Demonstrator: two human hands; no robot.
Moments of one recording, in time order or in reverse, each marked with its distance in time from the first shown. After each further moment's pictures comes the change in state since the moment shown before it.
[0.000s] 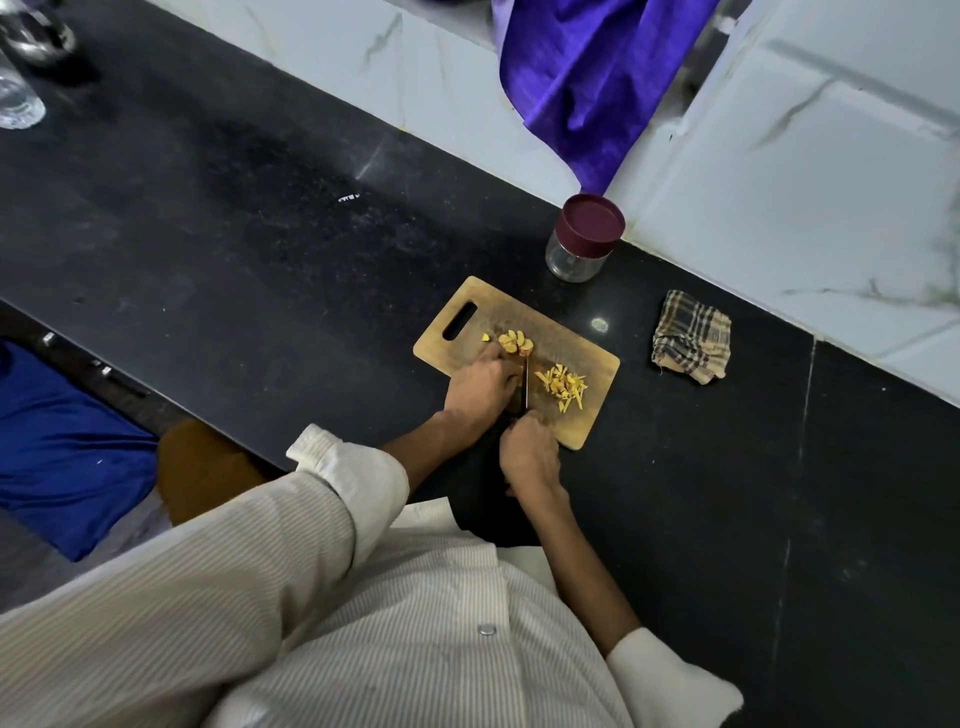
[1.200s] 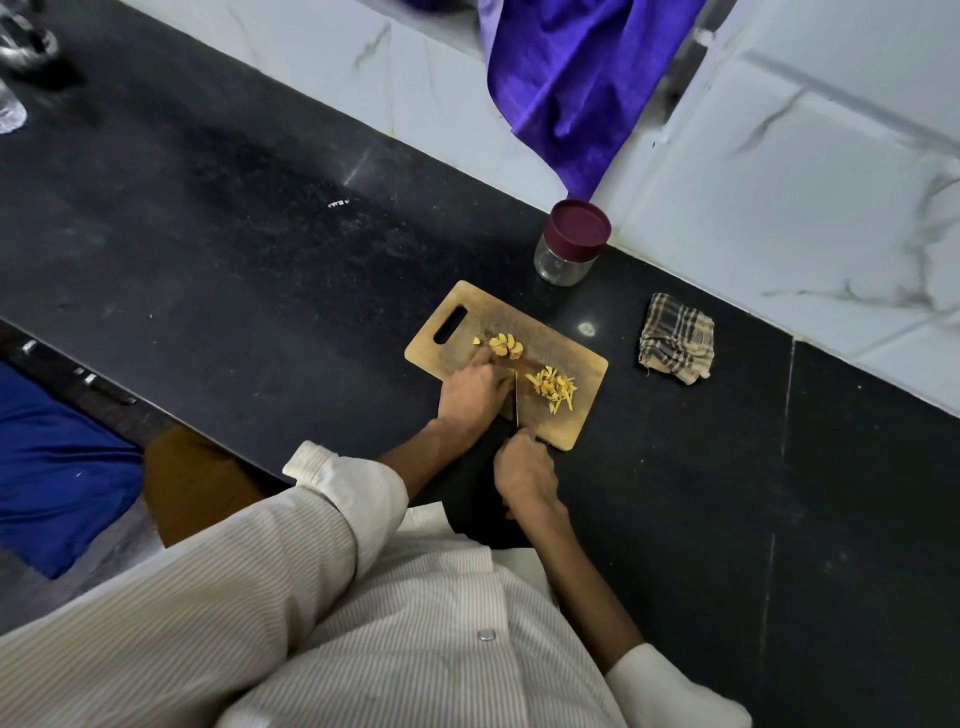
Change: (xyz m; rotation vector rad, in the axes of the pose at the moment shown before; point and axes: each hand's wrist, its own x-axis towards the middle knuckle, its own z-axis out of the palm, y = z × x) left_hand -0.007 0.001 0.003 0.037 0.043 -0.053; right_hand -0.007 0.016 0.009 -0.093 -0.065 0.043
